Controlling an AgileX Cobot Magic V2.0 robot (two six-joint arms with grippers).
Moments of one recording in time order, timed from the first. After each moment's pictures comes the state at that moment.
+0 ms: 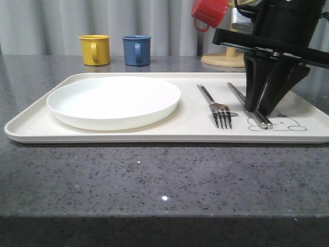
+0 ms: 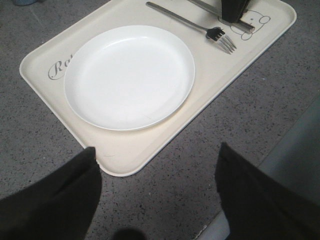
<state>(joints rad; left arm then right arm) -0.62 0.74 -0.89 -0.05 0.88 0.21 0.27 1.79 -1.45 0.27 1.22 0.26</state>
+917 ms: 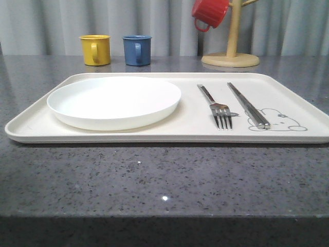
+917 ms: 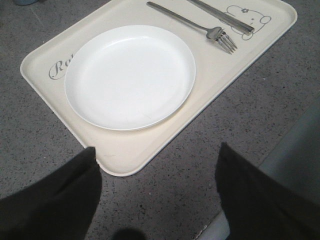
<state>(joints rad) -0.62 0.74 -0.89 -0.05 0.88 0.21 -0.13 1.57 -1.49 -0.03 1.24 -0.01</state>
